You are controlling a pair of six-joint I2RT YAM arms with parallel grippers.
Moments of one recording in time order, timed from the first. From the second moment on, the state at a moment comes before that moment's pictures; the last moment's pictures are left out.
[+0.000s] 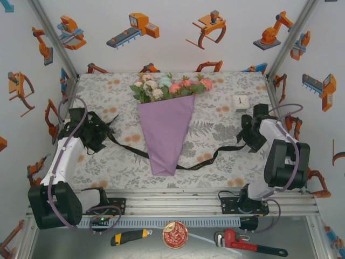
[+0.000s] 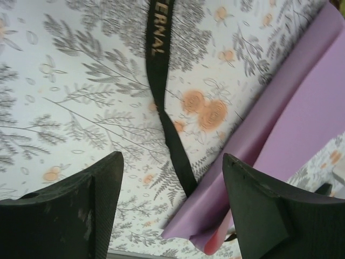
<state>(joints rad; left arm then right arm) 0.08 1.16 0.83 -0.67 0.09 -0.82 -0.16 1.56 0.93 -0.70 0.05 0.60</state>
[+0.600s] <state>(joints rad) 0.21 1.66 1.13 -0.54 0.03 -0.66 -0.15 1.49 1.09 -0.57 -0.17 0.46</state>
